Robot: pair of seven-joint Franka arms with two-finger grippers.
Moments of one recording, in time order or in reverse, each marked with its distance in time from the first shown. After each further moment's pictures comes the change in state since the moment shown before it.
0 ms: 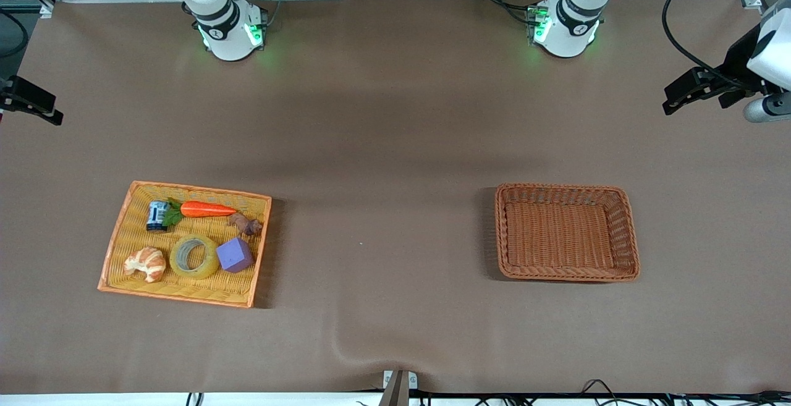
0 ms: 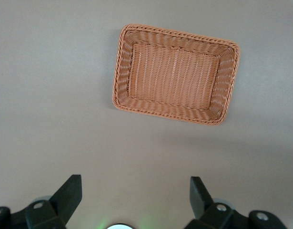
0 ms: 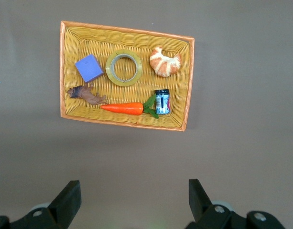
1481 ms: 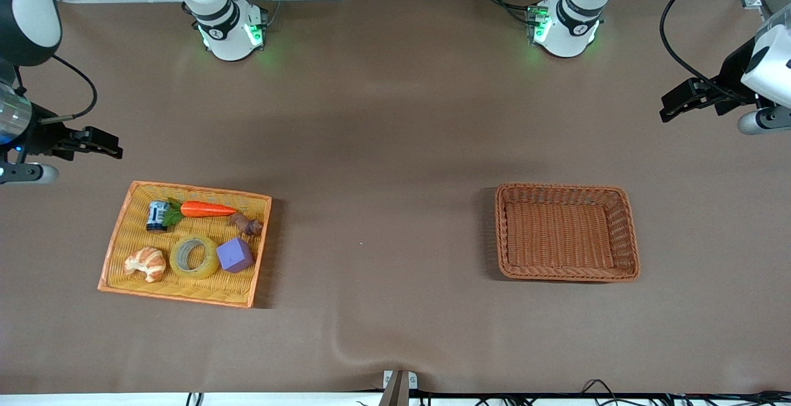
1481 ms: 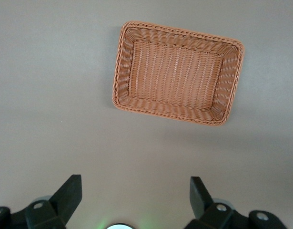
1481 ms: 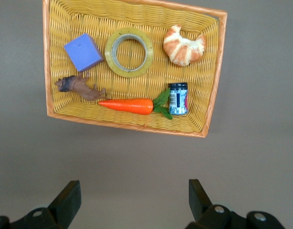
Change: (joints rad) left arm 0.005 0.027 0.001 0.002 0.000 0.006 0.000; right arm 0.012 0.000 0.008 -0.333 0.022 0.255 -0.009
